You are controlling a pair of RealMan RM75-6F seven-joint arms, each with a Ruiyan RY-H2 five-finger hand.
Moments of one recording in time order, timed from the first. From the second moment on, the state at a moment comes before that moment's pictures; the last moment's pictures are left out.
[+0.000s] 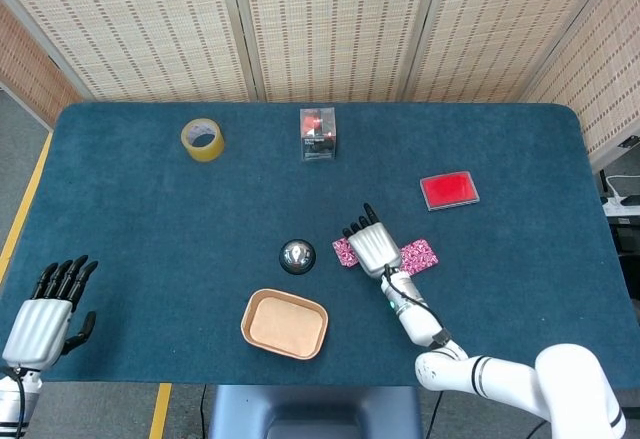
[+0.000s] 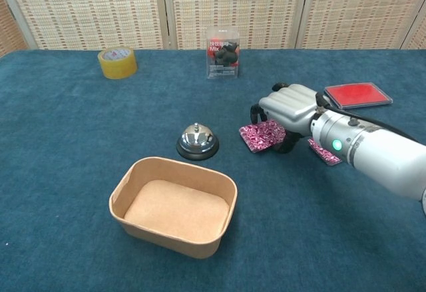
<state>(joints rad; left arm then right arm) -0.14 -1.13 -0.01 -1.63 1.52 1.42 0.15 0.79 -1.81 0.19 -1.18 -1.06 0.93 -0.76</state>
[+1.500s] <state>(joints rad) -0.14 -1.14 0.01 -1.63 1.54 1.42 0.16 0.63 -1.49 -0.02 -1.27 -1.31 0.94 -0.55</state>
